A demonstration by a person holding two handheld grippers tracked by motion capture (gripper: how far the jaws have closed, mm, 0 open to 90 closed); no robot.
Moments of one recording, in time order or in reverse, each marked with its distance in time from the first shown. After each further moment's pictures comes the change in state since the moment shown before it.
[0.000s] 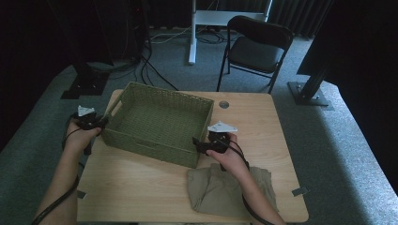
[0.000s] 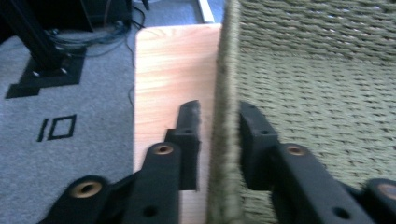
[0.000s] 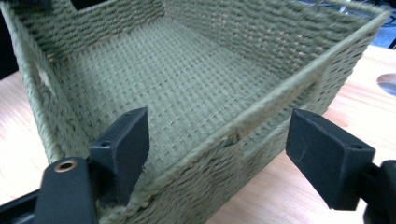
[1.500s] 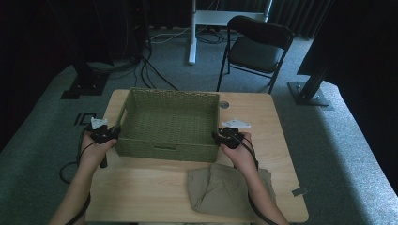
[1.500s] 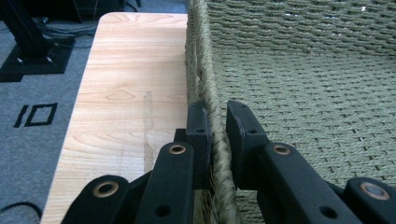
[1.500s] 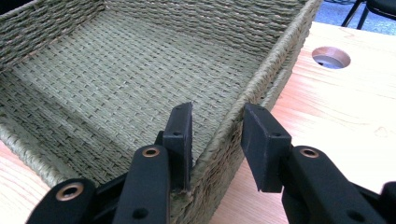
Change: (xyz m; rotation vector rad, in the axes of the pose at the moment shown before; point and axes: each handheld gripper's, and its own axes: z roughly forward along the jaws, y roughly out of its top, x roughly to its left) left arm -0.064 -0.024 -0.024 -0.034 -0.016 -0.080; right arm -0.043 -0.003 -0.014 0.050 -0.117 0.058
